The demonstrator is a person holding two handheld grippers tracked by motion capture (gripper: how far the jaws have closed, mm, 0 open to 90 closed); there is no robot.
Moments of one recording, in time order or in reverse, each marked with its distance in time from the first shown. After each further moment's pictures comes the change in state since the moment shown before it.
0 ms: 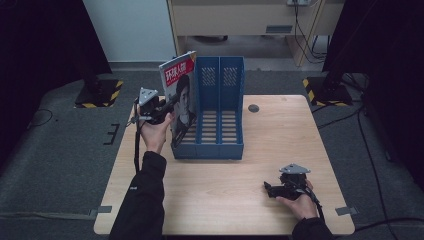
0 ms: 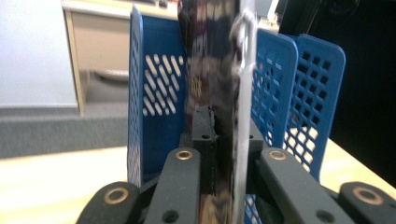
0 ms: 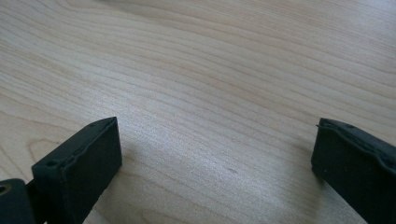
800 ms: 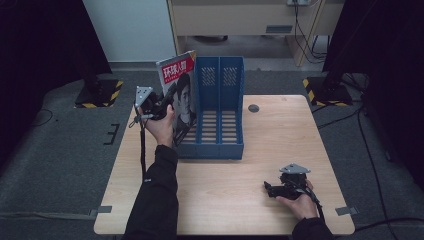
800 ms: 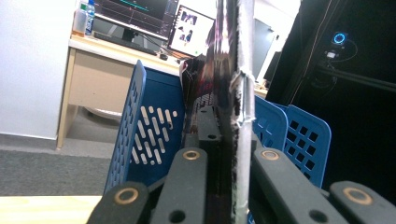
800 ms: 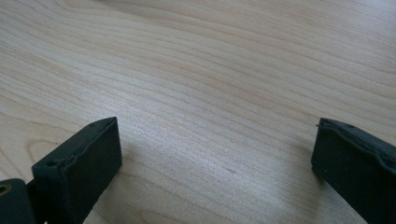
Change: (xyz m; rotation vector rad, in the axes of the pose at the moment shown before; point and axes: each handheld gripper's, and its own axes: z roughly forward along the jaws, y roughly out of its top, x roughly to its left) left arm 0.004 -0.003 0.018 -0.275 -0.031 -0.130; right arm 0.000 0.000 0.000 -0.001 -0.001 0.000
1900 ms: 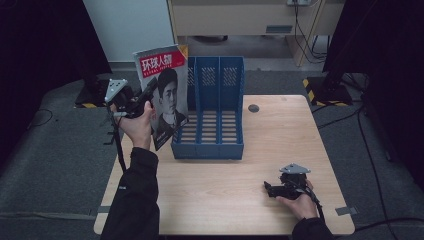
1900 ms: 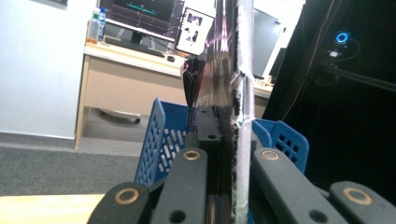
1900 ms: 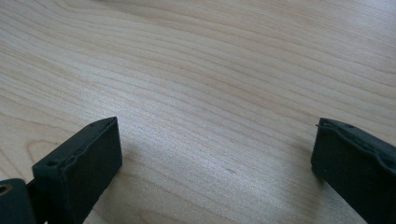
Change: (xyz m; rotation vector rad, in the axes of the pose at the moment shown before) left arm -0.007 0.066 -0.051 0.043 0.038 0.015; right arm 0.000 0.000 0.000 0.000 -0.001 -0.001
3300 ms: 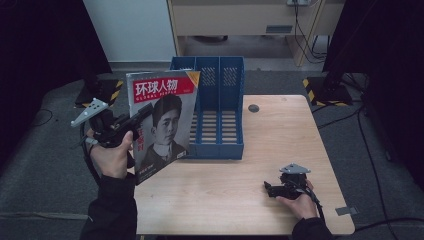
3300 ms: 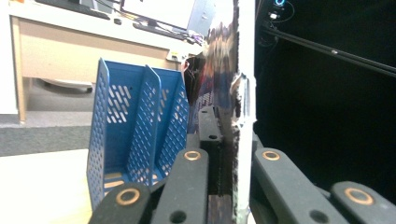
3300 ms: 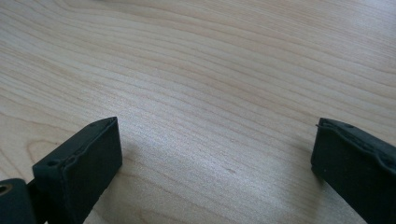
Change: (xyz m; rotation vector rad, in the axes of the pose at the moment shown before) left arm -0.024 0.022 -0.095 0.161 -0.208 0.012; right arm 0.000 0.000 0.000 0.000 0.001 0.003
